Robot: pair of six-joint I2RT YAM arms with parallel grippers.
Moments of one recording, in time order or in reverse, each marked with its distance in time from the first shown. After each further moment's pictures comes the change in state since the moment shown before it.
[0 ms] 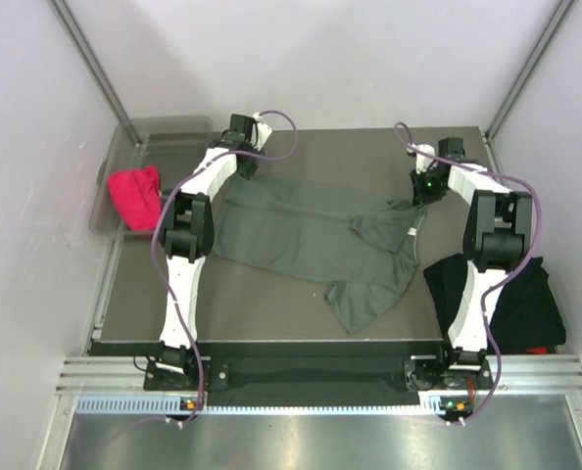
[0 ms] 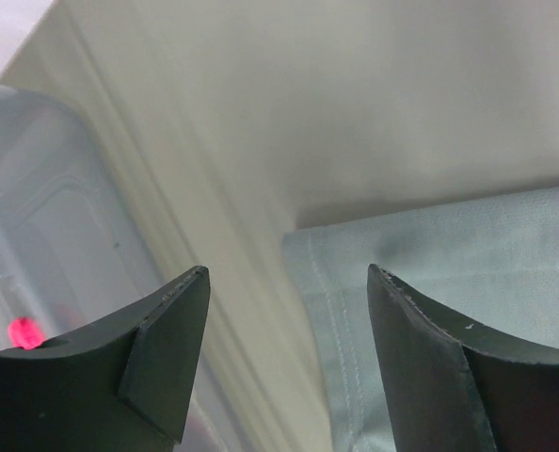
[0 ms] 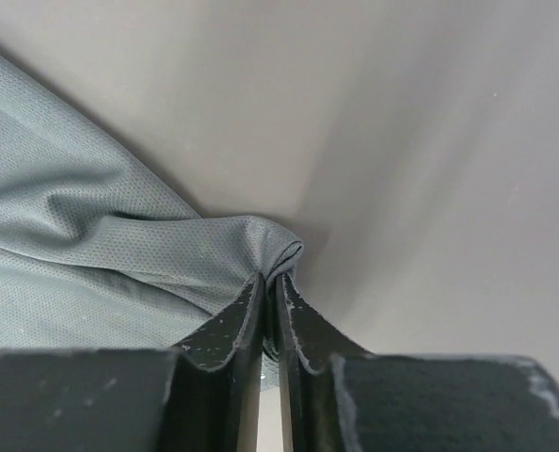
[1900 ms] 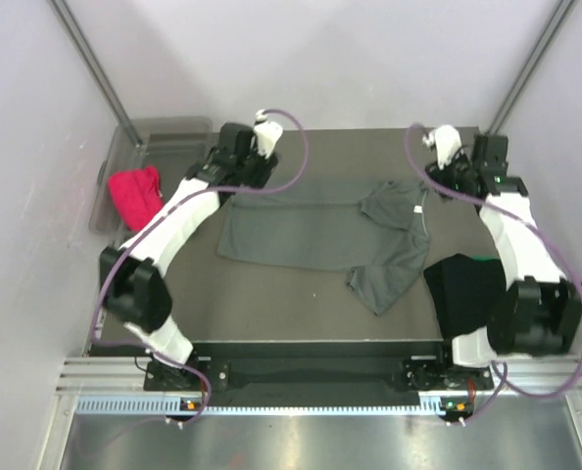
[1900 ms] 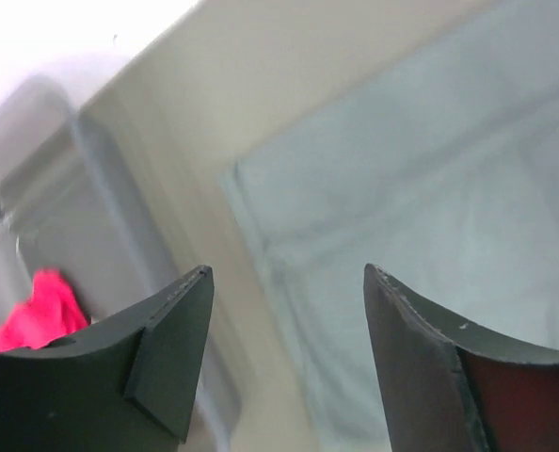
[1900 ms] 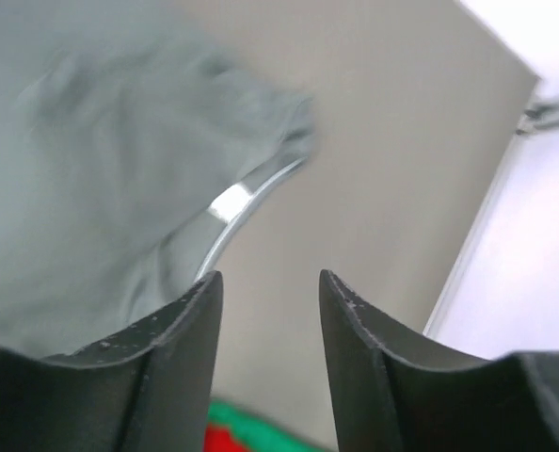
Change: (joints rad) left arm -0.190 -0.682 -0.539 0.096 0.087 -0.132; right arm 0.001 -0.595 -0.219 0.028 0.067 -0.202
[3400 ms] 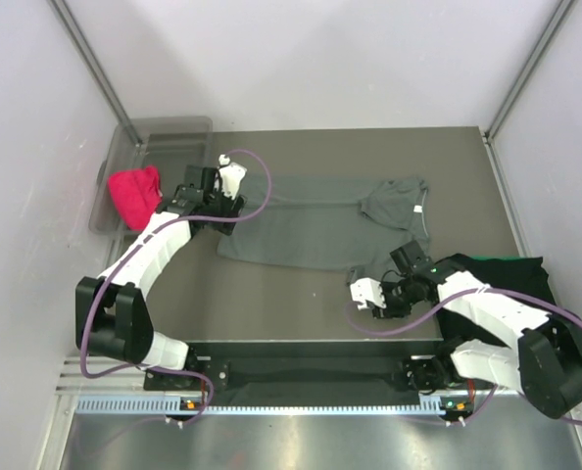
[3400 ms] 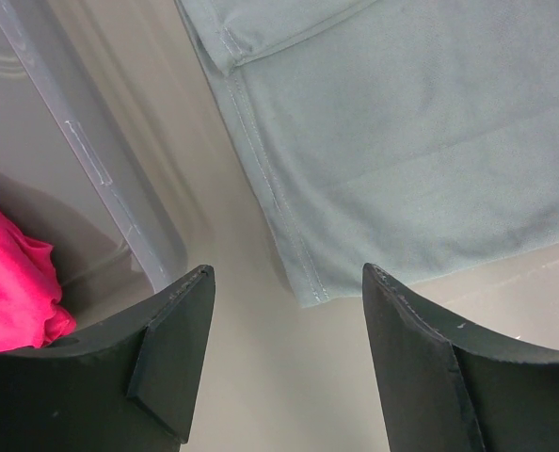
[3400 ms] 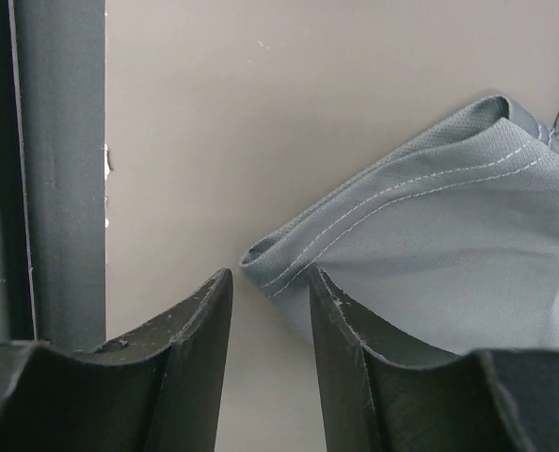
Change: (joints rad) left arm 0.187 -0.306 -0.502 -0.032 0.164 -0.032; right arm 0.561 -0.376 -0.810 -0.142 -0.271 -0.555
